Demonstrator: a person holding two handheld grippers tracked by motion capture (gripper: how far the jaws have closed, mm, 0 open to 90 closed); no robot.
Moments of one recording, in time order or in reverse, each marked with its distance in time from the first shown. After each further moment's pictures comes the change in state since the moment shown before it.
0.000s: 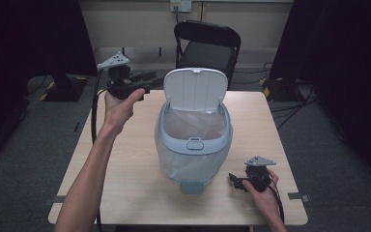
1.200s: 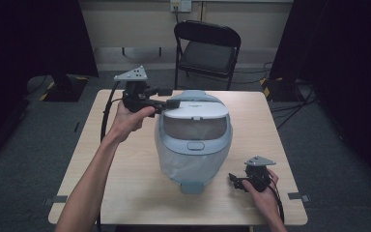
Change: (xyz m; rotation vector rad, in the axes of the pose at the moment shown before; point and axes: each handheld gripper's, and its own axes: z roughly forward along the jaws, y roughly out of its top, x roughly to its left) left arm -0.034 -0.026 0.019 0.118 -0.267 0.093; right arm 0.000 0.000 0.000 0.001 0.000 -0.001
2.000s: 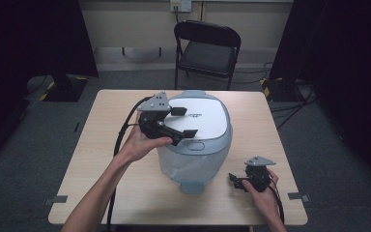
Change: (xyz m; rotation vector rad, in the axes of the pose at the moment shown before) left arm -0.063 -0.020 0.027 0.078 0.015 0.169; right arm 0.000 0.000 0.000 0.000 -0.001 0.000
